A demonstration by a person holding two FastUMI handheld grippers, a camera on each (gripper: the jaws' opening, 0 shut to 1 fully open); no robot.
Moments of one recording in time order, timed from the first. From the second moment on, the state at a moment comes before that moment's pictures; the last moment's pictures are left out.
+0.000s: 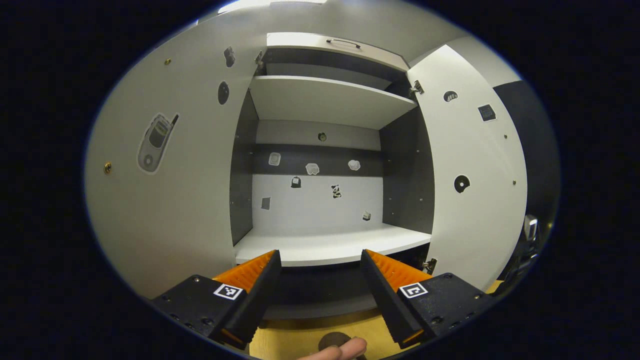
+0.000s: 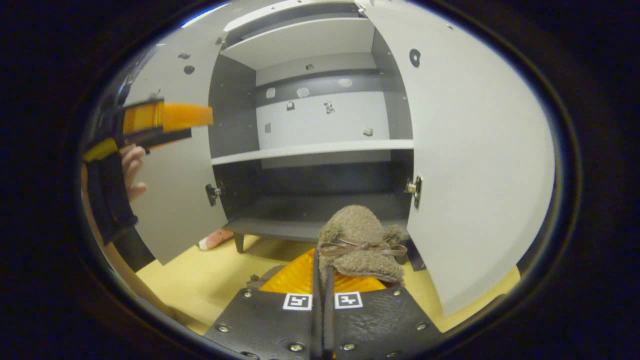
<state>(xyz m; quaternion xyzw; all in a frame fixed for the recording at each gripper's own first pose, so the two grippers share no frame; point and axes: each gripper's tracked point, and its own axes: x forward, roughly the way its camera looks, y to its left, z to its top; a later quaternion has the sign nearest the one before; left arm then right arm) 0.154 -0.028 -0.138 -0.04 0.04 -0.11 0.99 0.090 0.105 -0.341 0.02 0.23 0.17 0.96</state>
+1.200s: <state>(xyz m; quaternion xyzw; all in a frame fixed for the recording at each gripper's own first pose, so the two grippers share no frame) 0.174 -0.004 -0.149 -0.04 0.06 -0.09 0.99 0.367 0.166 -0.192 -0.12 0.25 0.12 0.95</state>
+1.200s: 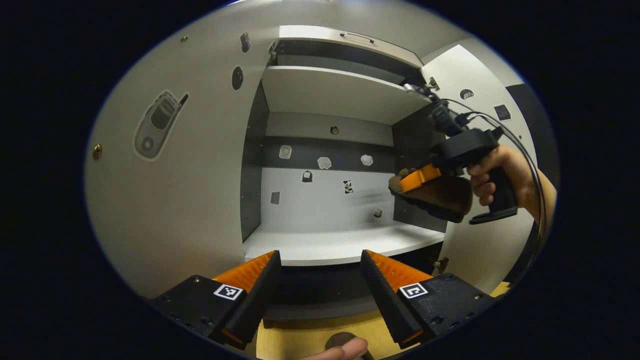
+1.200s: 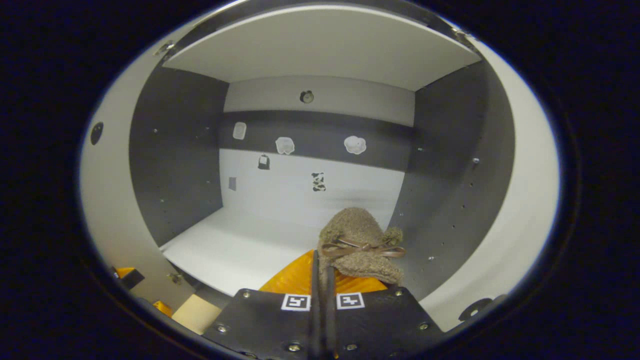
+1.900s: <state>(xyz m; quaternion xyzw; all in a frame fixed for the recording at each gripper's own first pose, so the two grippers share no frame) 0.177 0.007 -0.144 -0.04 0.05 -0.07 1.00 0.457 0.132 -0.284 -0.16 0.33 0.05 0.93</state>
